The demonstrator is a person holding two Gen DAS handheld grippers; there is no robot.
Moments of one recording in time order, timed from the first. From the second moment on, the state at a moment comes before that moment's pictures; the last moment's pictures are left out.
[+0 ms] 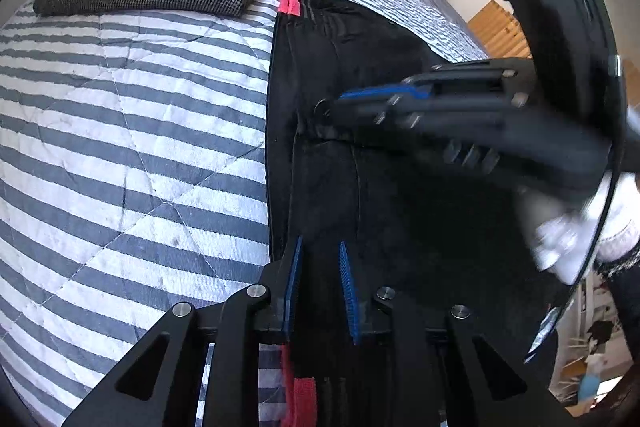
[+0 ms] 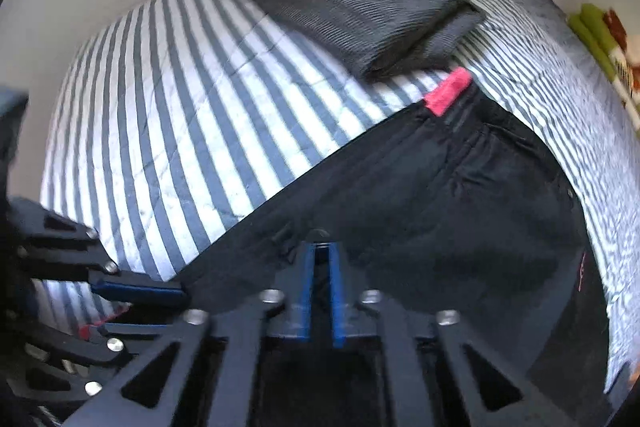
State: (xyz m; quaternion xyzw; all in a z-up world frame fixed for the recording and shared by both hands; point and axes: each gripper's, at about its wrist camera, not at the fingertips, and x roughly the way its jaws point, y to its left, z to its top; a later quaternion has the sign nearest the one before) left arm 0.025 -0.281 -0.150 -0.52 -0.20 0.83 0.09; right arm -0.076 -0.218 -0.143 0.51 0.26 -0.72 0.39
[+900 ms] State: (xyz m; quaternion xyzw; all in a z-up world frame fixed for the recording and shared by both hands) left arm 0.034 -0.287 -0.147 -0.52 -0.19 0.83 0.08; right arm -0.067 -0.236 -0.160 0.48 0.33 -0.71 0.40
